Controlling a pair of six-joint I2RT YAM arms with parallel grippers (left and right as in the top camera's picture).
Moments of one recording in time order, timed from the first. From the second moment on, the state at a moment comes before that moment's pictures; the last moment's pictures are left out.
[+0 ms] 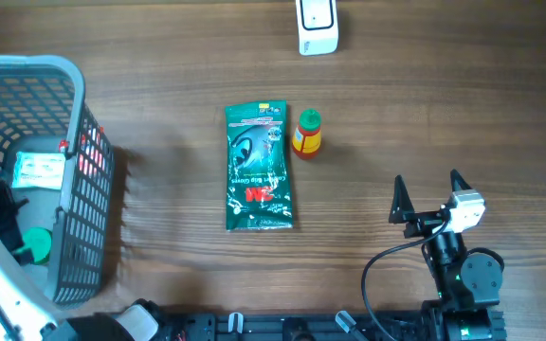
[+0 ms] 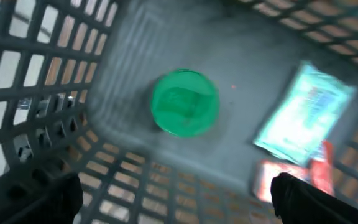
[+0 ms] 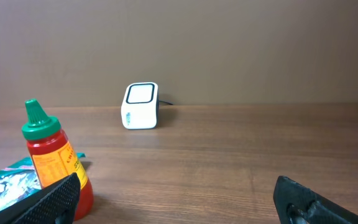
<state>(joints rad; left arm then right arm) 0.76 1.39 1.44 -1.48 -0.21 -1.22 0.06 0.01 0.01 0.00 -0.07 0.07</state>
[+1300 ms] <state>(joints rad) 0.79 1.62 1.05 -1.05 -0.23 -1.22 0.06 0.01 0.01 0.00 -0.07 0.07</state>
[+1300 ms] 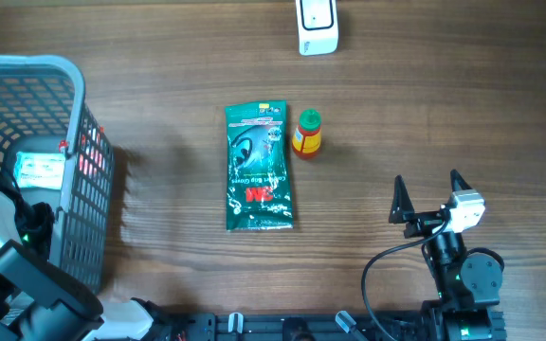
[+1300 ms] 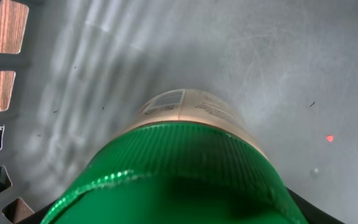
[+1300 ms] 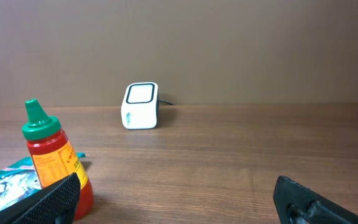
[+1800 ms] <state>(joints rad) 0.79 1.45 1.30 -1.19 -0.15 -1.06 0.06 0.01 0.01 0.00 -0.07 0.07</state>
